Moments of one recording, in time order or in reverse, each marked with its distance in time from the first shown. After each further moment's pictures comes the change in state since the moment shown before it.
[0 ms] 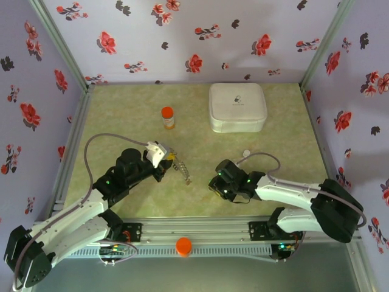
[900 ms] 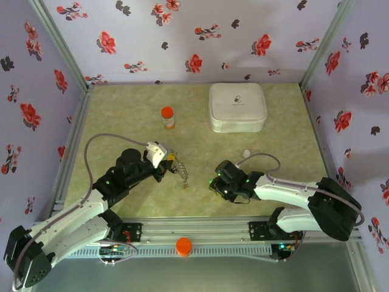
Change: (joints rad) left arm -0.003 -0.003 0.000 0.000 0.000 0.003; right arm -0.003 0.021 -0.004 -0.013 0.023 0.006
